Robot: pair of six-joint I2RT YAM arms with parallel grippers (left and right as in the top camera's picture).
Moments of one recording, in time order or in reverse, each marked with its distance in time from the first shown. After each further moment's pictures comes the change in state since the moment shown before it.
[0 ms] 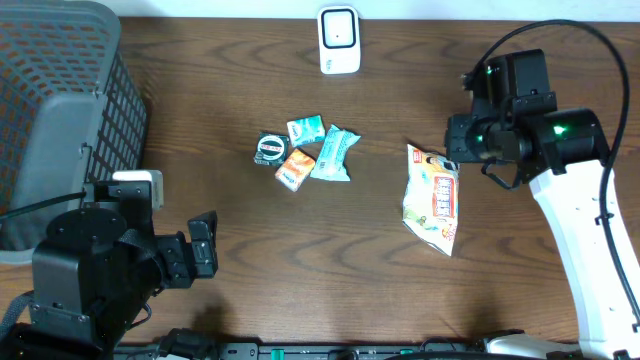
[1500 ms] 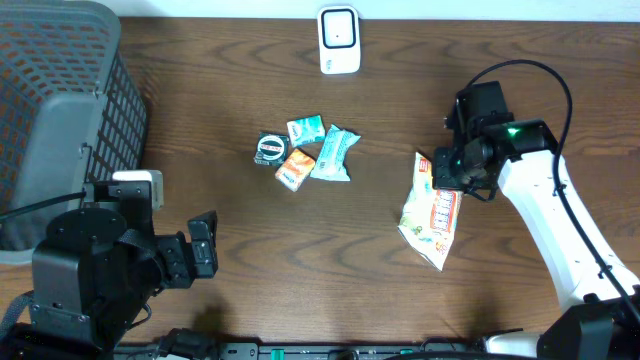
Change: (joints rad) left arm 0.000 0.000 0.000 0.000 0.000 0.000; right arm -0.003 0.084 -0.246 0.076 0.019 0.023
